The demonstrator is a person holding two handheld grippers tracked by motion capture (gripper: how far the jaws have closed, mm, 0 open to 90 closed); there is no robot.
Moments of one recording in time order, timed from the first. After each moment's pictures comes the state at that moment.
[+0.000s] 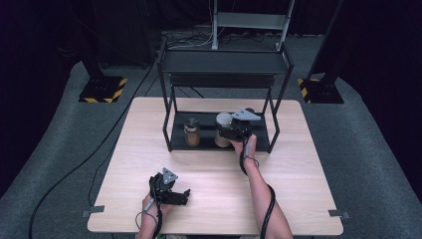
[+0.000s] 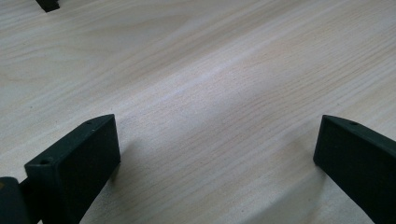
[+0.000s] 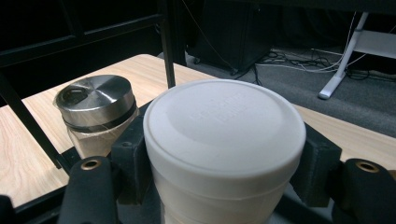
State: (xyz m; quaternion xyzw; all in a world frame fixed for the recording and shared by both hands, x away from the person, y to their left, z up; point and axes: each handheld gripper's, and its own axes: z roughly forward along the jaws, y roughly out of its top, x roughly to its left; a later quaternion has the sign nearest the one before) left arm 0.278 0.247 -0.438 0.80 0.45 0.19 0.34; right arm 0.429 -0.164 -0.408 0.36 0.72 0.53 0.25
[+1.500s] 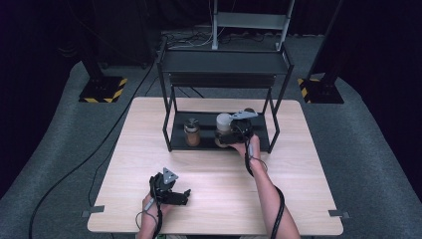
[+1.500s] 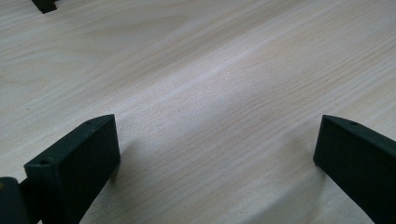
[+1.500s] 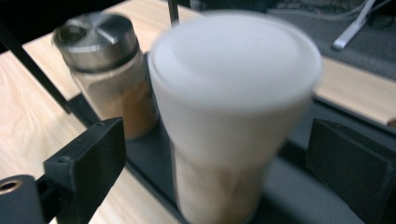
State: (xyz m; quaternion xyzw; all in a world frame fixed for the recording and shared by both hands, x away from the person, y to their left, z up) left arm 0.278 0.247 -0.438 0.80 0.45 0.19 0.34; right arm 0.437 -0.164 -0.372 0.38 0.79 0.44 0.19
